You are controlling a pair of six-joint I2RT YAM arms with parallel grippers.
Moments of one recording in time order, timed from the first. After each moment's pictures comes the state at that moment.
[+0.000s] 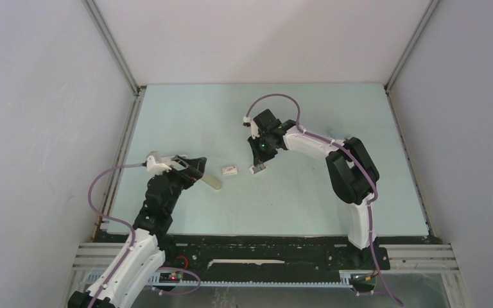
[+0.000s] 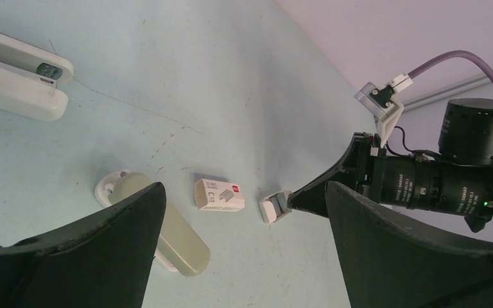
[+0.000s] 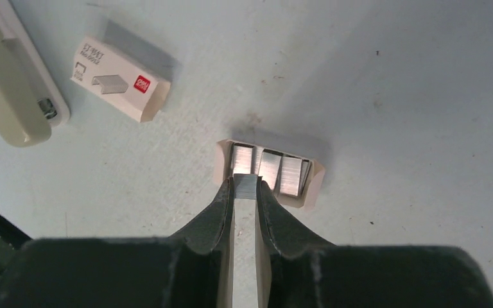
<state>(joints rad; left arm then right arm) -0.27 0.54 0.19 0.16 -0.09 -0.87 0.67 2.02 1.52 -0.56 -0.24 0.15</state>
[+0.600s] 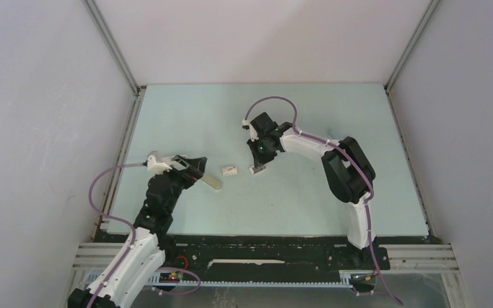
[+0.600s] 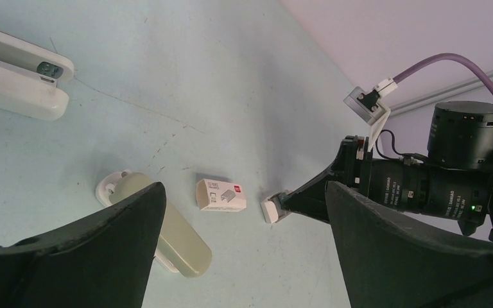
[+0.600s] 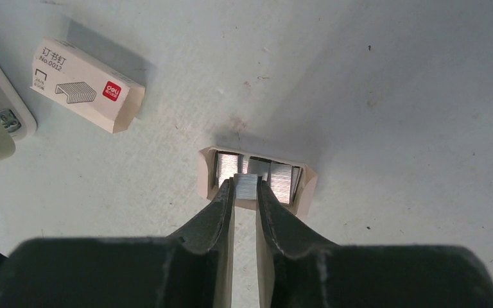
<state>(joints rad) -0.27 0.56 0.19 0.18 -0.09 -0.86 0.68 2.06 1.53 -0.56 -0.16 0.17</state>
